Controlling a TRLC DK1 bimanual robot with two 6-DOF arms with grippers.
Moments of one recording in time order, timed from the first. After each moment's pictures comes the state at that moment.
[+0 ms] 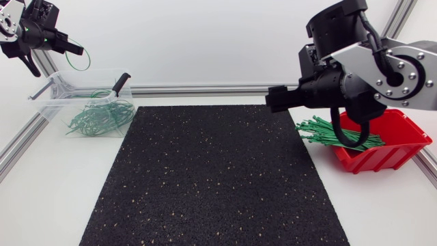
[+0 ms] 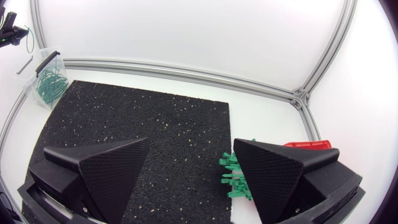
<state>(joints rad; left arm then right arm) 0.21 1.88 1.70 -0.26 0.00 0.50 0.47 1.36 1.07 -0.44 0.37 0.15</state>
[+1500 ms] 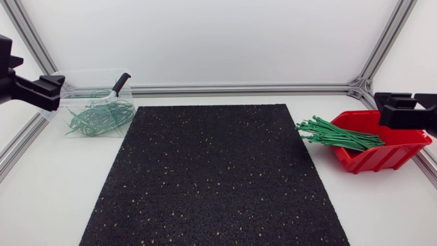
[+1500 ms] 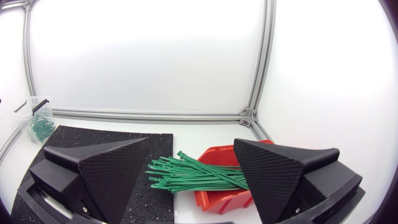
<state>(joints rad) 0.08 0.94 0.87 -0.22 0.02 0.52 -0.06 0.66 0.69 -0.34 0.06 -0.05</state>
